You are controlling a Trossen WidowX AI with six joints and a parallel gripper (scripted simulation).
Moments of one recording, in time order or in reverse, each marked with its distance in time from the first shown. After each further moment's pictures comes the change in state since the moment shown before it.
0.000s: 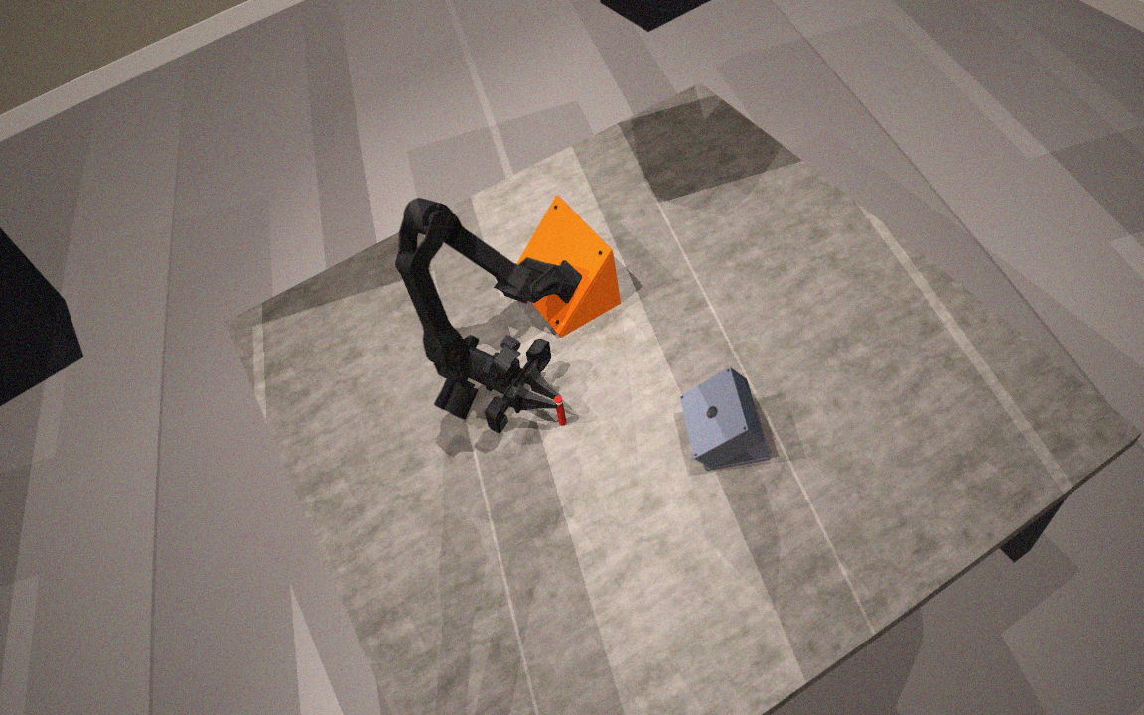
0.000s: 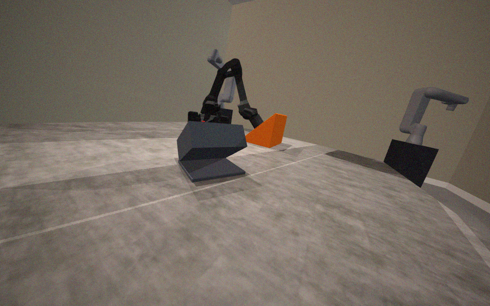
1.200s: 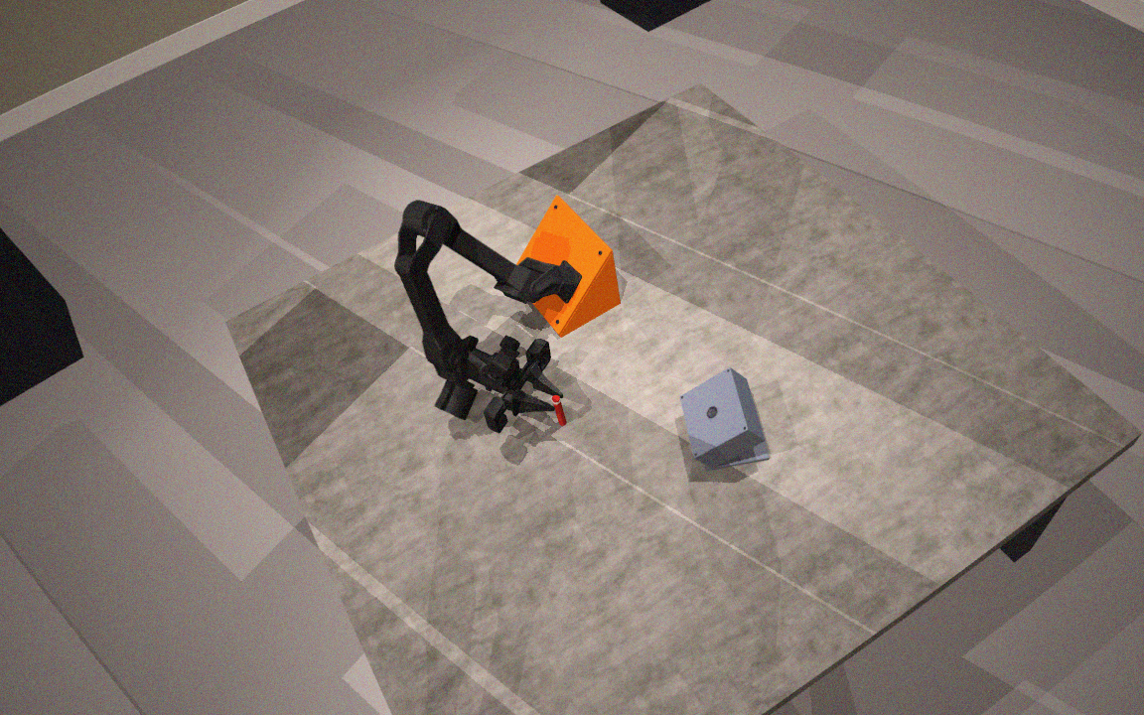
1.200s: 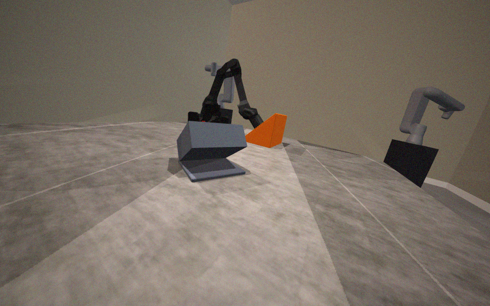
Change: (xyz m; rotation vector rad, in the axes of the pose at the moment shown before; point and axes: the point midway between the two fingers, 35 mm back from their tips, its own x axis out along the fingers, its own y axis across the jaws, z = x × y) arm -0.001 0.000 -0.001 0.003 -0.011 -0.002
